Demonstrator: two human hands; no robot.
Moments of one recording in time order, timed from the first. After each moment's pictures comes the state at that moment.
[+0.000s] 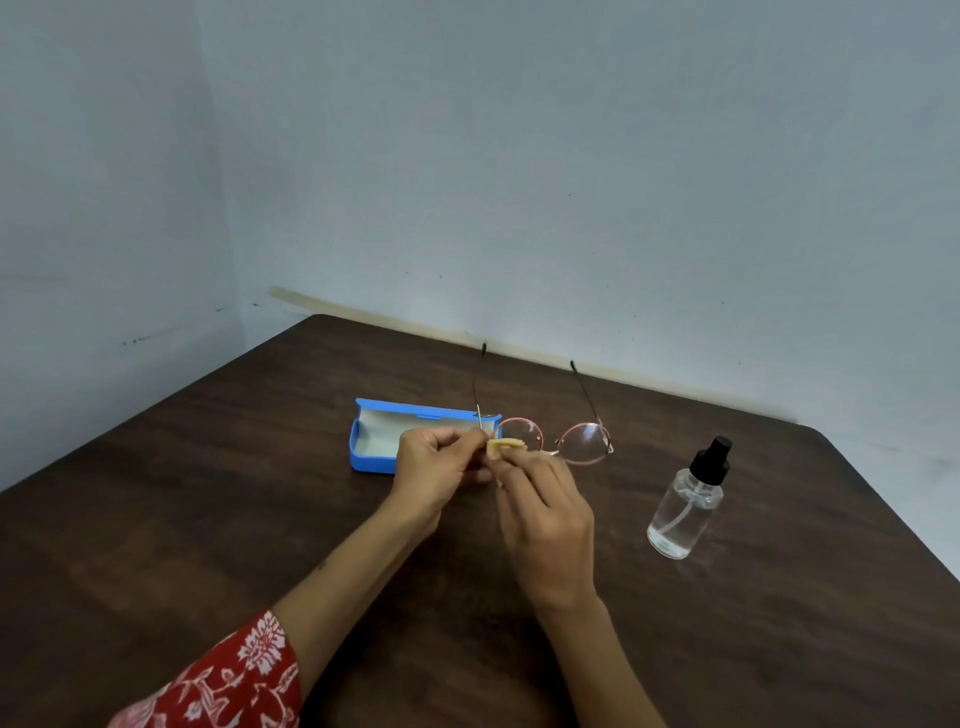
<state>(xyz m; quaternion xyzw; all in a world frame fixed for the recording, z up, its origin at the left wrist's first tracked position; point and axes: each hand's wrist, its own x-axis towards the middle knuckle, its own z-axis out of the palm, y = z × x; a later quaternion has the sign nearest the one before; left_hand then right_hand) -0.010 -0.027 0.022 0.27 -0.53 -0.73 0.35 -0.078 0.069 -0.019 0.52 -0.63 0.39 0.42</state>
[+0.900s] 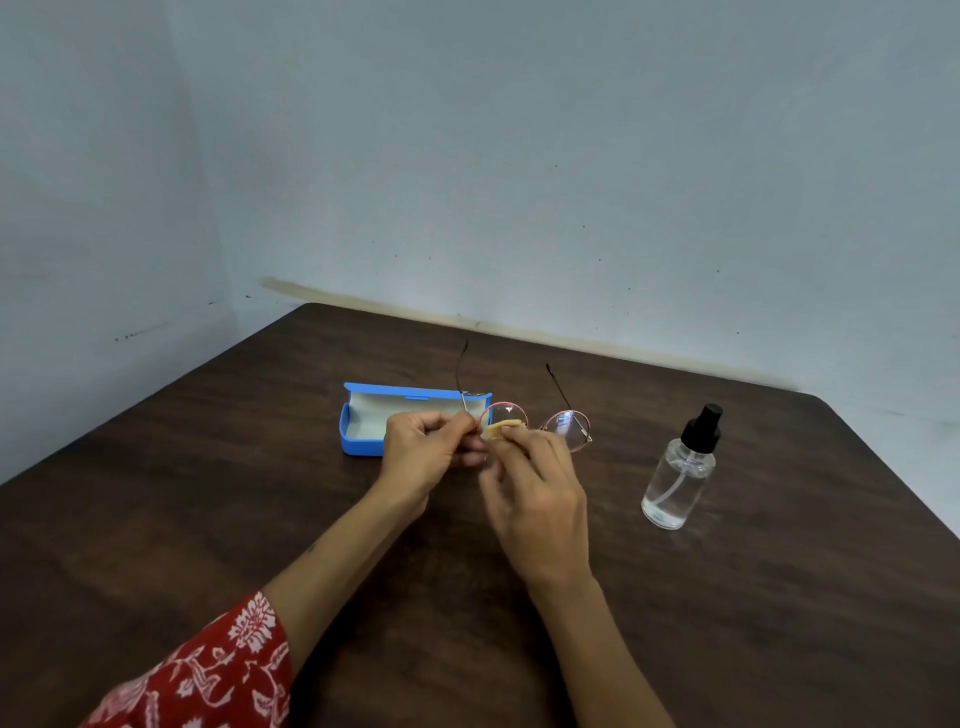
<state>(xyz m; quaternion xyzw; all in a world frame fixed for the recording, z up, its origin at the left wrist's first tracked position) -0.014 -0.028 0.015 0.30 -0.55 -0.70 0.35 -0.079 0.071 -0.025 0.50 -0.67 0.42 0.36</state>
